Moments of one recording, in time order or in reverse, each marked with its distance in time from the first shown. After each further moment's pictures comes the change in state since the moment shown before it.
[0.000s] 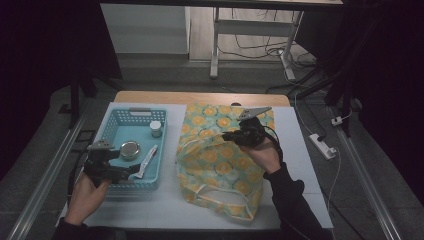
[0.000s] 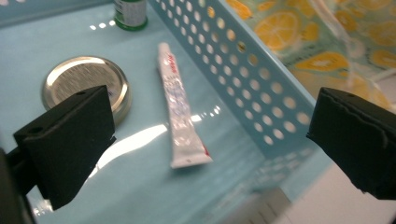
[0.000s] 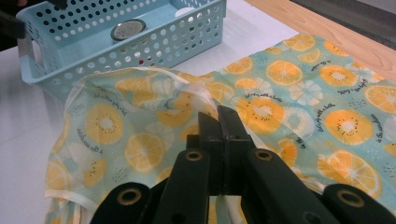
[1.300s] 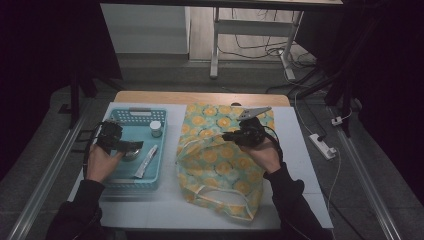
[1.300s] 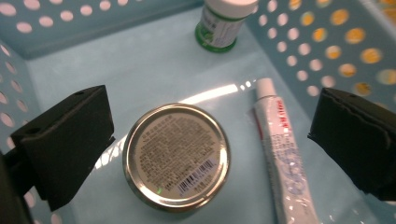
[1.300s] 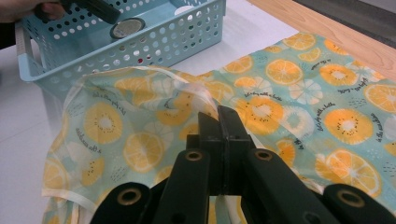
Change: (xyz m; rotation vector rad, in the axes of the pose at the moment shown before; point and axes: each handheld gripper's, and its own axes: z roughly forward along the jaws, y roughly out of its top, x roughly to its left) left arm 0.066 0.044 0.065 0.131 0.112 -0.057; right arm -0.001 -0.001 0.001 0.004 0.000 -0.002
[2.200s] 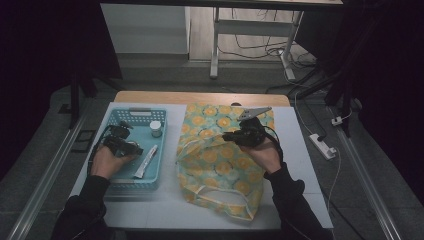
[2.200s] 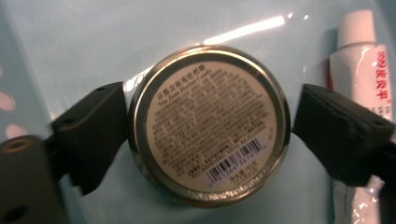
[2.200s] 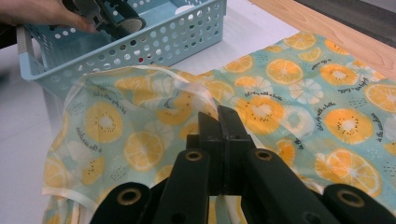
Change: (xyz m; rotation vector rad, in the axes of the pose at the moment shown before) left arm 0.003 0.001 0.033 0.291 0.118 -0.041; right arm 0.000 0.000 -0.001 0.001 0.003 0.000
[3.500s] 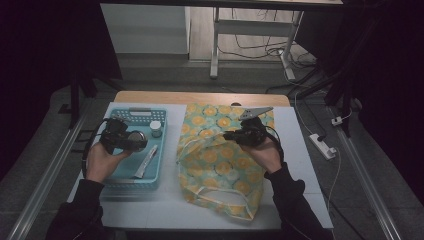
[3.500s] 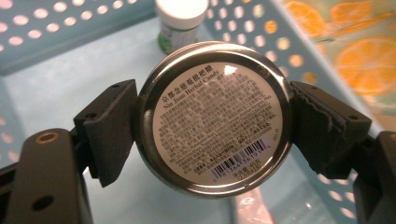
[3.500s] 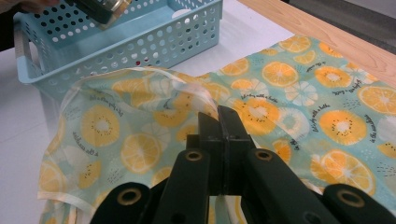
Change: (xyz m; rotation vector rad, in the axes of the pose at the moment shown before) left arm -0.030 -0.005 -0.065 -0.272 -0.149 0.127; right arm -0.002 0.000 -0.002 -0.014 -0.009 0.003
